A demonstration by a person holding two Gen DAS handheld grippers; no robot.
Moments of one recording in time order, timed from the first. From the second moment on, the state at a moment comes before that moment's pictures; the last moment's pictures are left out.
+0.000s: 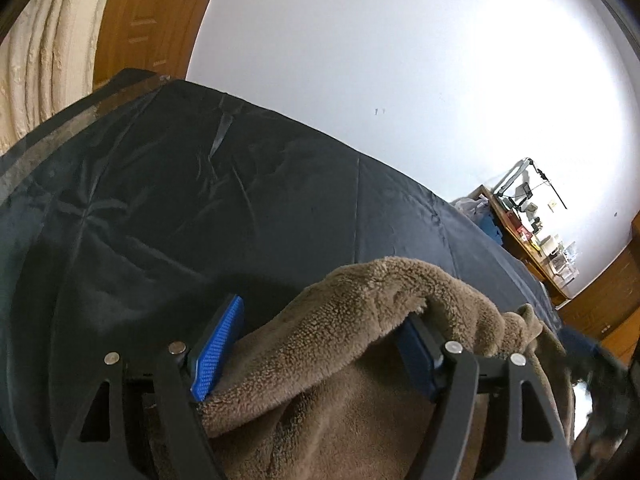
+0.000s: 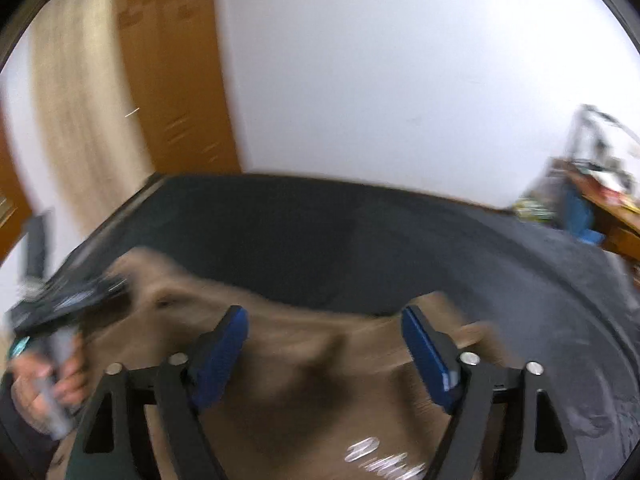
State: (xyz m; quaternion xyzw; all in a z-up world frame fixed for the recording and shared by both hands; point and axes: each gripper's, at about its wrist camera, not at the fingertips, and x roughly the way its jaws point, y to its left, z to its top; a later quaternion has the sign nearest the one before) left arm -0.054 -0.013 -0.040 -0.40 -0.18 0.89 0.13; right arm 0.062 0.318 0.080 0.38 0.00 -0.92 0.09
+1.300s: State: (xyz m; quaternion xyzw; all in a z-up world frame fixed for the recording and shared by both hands) left arm -0.065 -0.008 -0.053 -0.44 -0.14 0.88 0.14; right arm 0.189 0.412 0.058 0.34 -0.07 -0.94 -0.01
